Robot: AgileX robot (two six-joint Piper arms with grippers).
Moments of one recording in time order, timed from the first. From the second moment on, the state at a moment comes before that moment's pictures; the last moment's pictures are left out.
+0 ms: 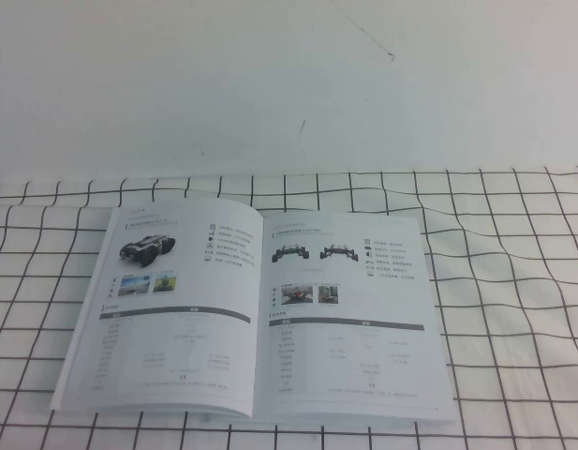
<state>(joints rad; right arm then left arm) -0.15 -0.01 0.03 0.05 0.44 -0.23 0.00 -0.01 0.02 -0.03 0.36 0.01</state>
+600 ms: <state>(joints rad) -0.15 -0.01 0.03 0.07 0.41 -0.23 0.00 -0.01 0.03 -0.01 0.27 0.01</state>
